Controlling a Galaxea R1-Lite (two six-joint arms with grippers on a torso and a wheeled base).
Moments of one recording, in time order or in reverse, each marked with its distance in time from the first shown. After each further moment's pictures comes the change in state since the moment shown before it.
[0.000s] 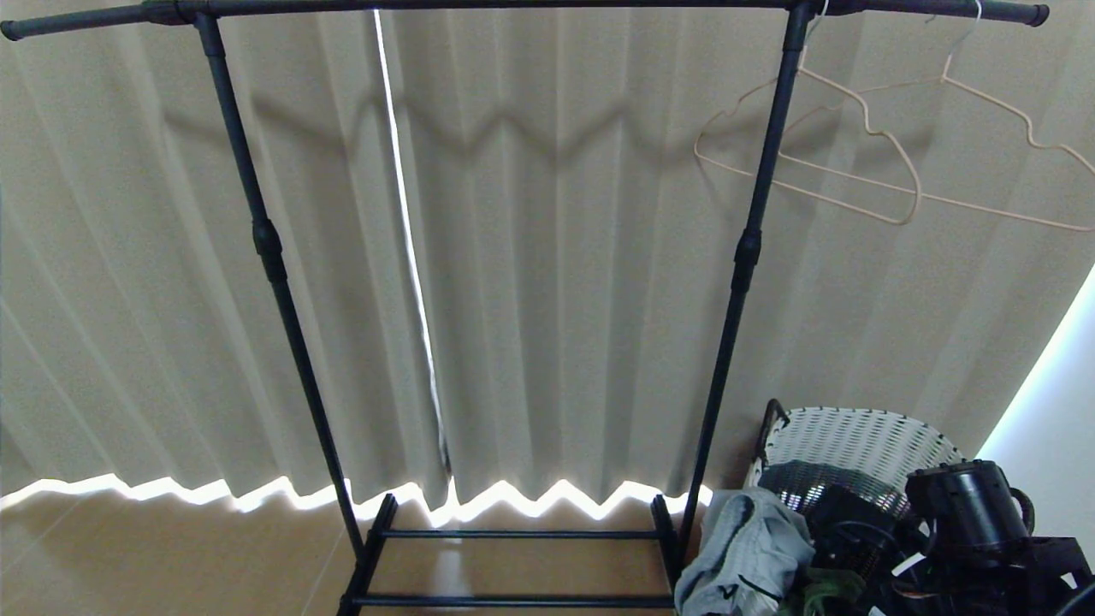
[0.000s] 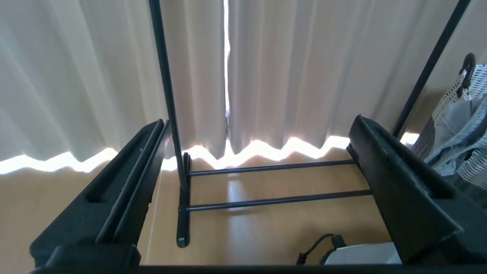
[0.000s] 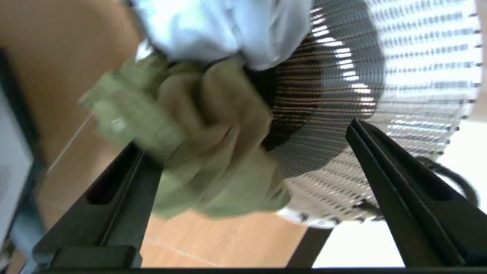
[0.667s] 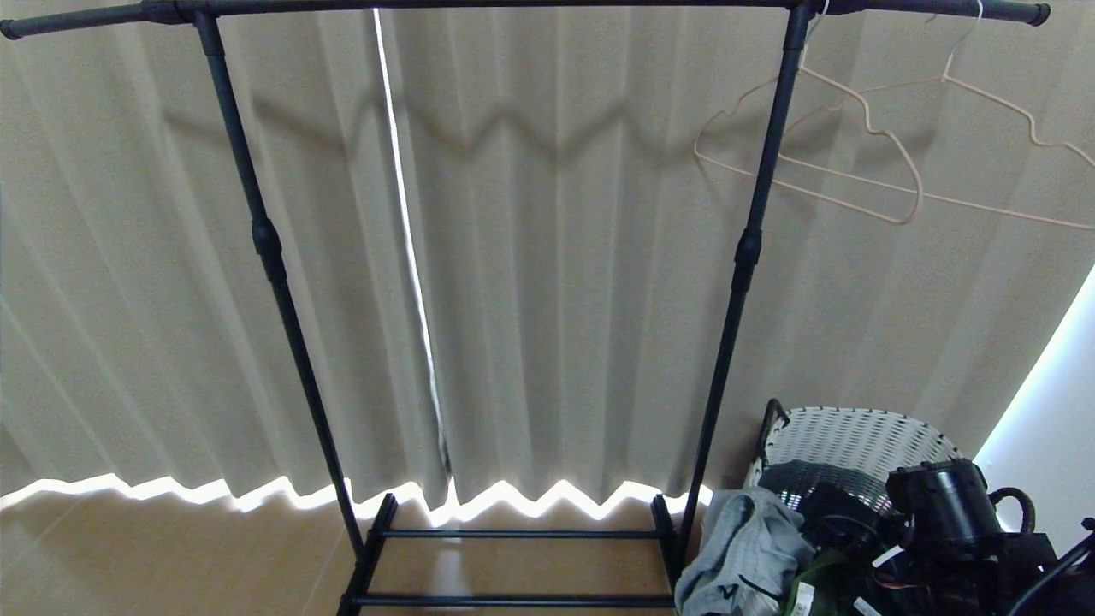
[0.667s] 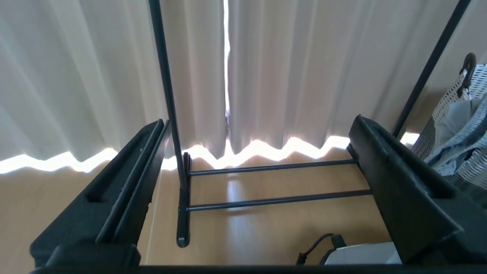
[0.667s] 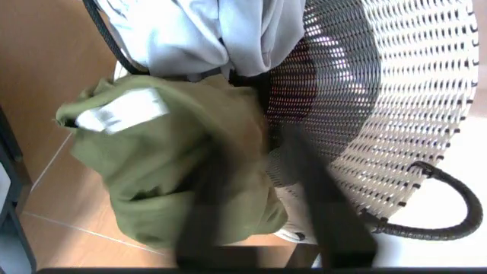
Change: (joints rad) left arm 0.000 0.000 0.000 0.000 0.000 0.000; right arm -0.010 0.090 -0.003 -0.090 -0.013 0.002
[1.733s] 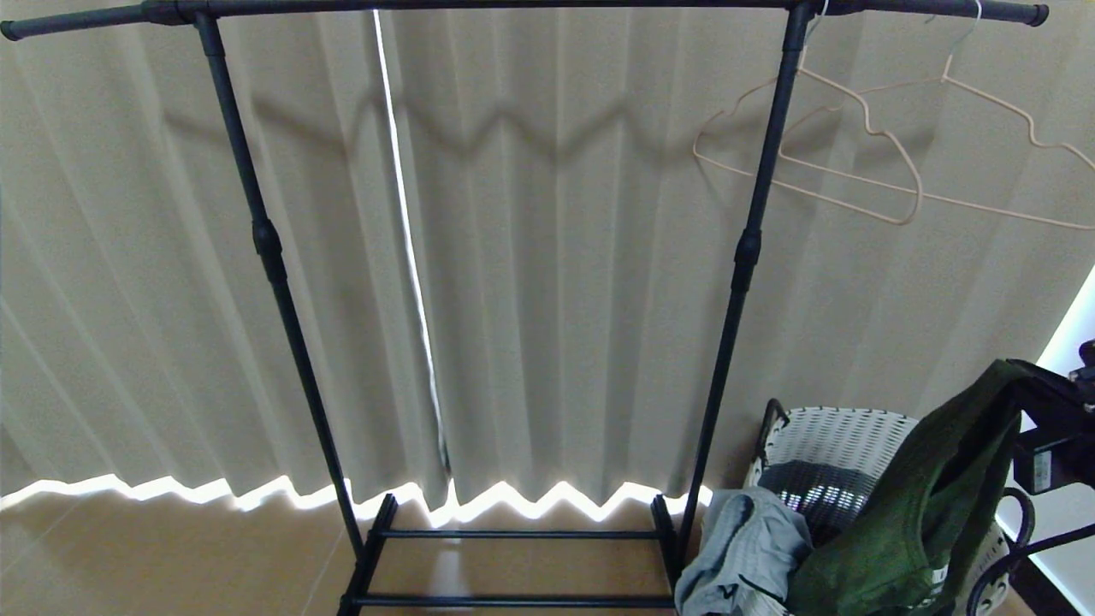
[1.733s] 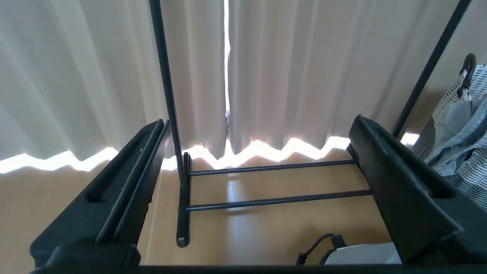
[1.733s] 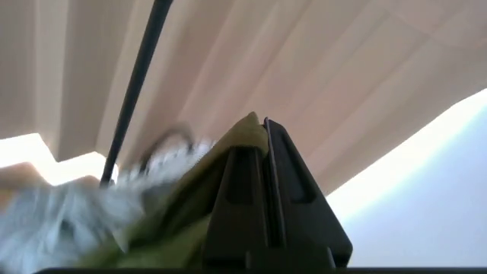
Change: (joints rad) left arm 0.000 0.000 0.000 0.000 0.001 -0.001; right arm -0.145 -0.690 -0.004 -0.209 0.073 0.084
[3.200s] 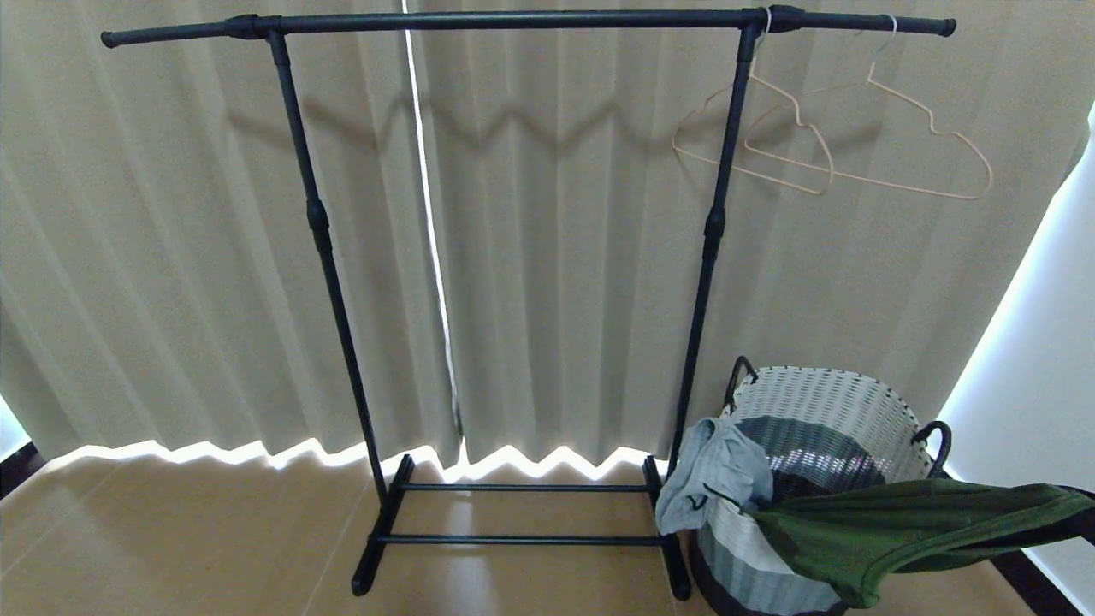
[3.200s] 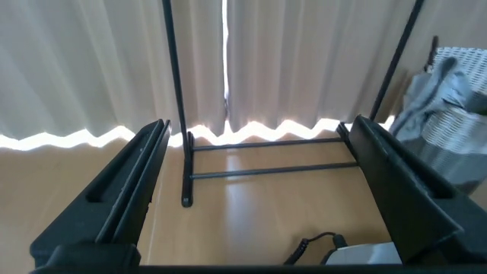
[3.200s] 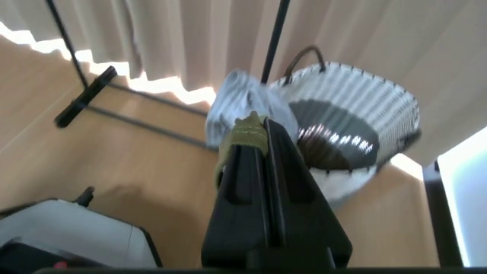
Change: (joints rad) left arm 0.000 0.000 0.000 0.000 -0.001 0.007; right arm 0.090 -0.461 -0.176 0.908 0.216 0.359
